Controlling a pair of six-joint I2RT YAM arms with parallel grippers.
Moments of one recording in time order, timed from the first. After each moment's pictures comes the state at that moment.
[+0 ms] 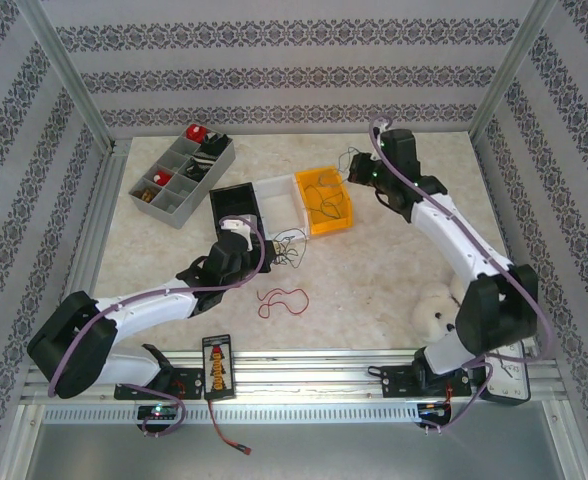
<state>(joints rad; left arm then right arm) -0.69 1.32 0.57 0.28 -0.09 -0.72 0.28 1.55 1.31 -0.31 -0.11 0.47</state>
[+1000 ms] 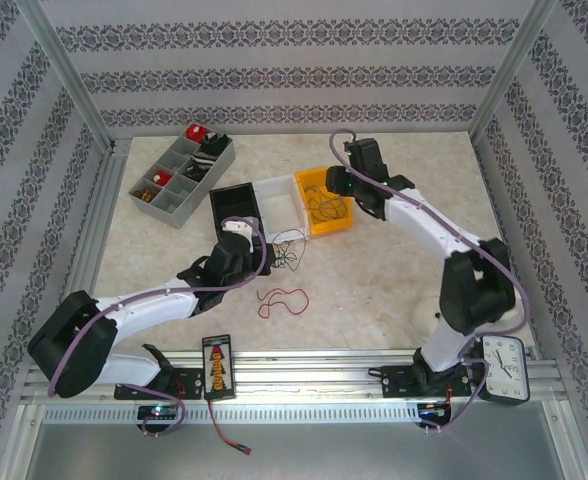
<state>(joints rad) -0.69 1.33 0.60 0.21 -0.06 -0.67 0.38 1.62 1.29 -0.35 0.04 0.38</state>
